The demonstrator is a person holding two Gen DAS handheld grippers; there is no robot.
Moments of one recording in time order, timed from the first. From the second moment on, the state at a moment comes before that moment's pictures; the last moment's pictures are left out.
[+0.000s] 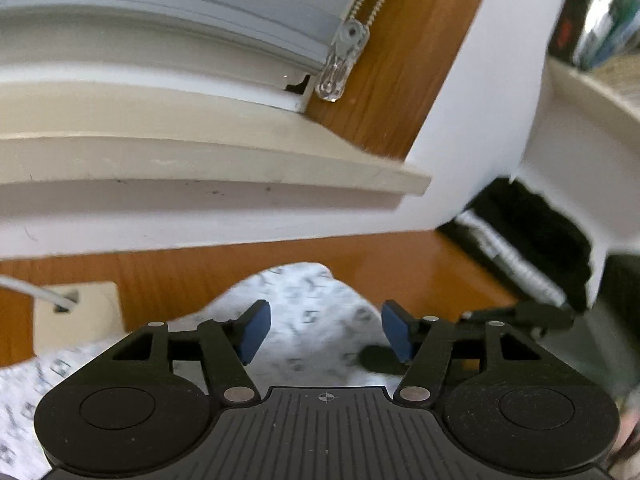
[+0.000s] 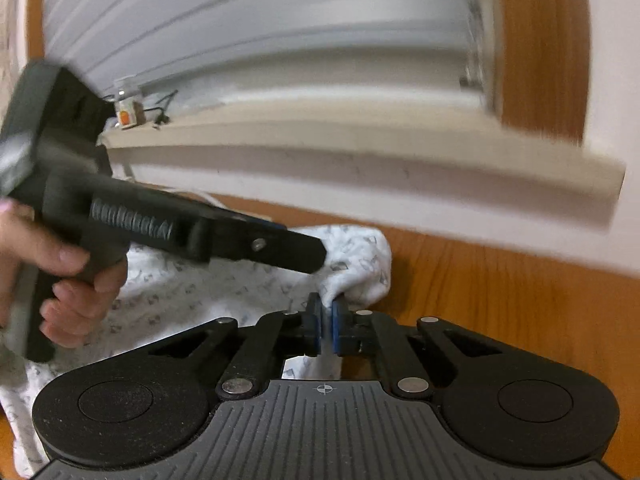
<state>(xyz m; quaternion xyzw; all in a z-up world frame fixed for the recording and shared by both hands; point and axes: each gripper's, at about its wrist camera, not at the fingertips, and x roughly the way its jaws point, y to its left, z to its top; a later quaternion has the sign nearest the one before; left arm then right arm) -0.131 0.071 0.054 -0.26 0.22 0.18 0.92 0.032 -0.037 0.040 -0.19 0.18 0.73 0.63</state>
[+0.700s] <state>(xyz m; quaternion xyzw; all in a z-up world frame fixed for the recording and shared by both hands) -0.144 0.090 0.058 -0.26 0.26 0.21 0.90 0.015 -0.094 0.046 -0.20 0.16 0.76 0.60</state>
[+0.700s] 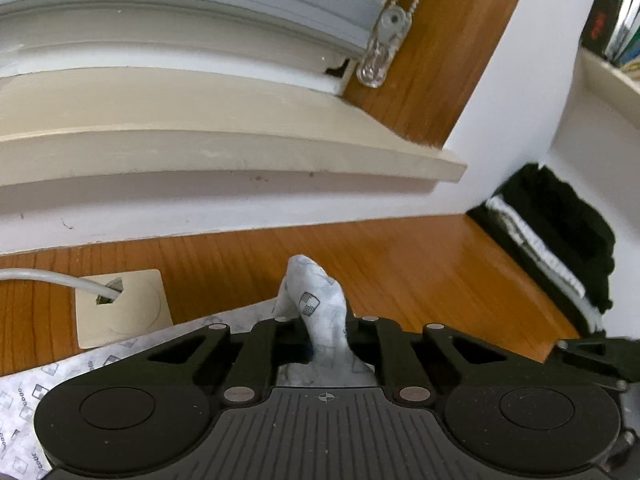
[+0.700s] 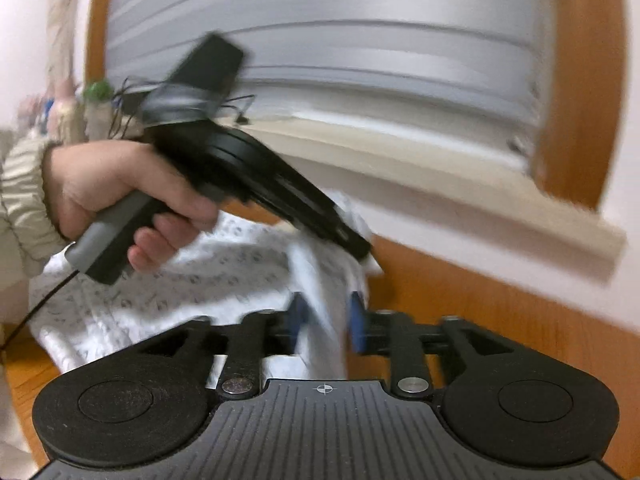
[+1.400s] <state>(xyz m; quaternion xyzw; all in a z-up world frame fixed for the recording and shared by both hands) -0.082 0.068 0.119 -0.25 0.20 0.17 0.93 0.073 -0.158 0.062 -0.15 0.24 0.76 0.59</state>
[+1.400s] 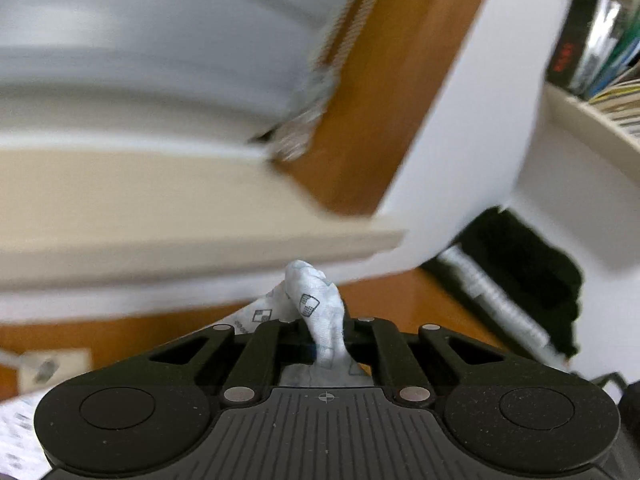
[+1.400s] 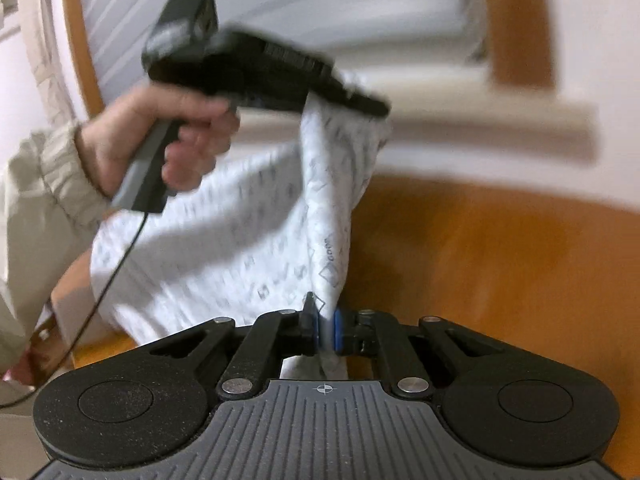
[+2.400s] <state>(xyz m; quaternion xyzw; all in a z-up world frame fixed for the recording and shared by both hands) -0.118 0.103 0.130 -0.30 0.19 0.10 0.93 -0.056 -0.165 0.173 -0.32 0.10 0.75 0.58</state>
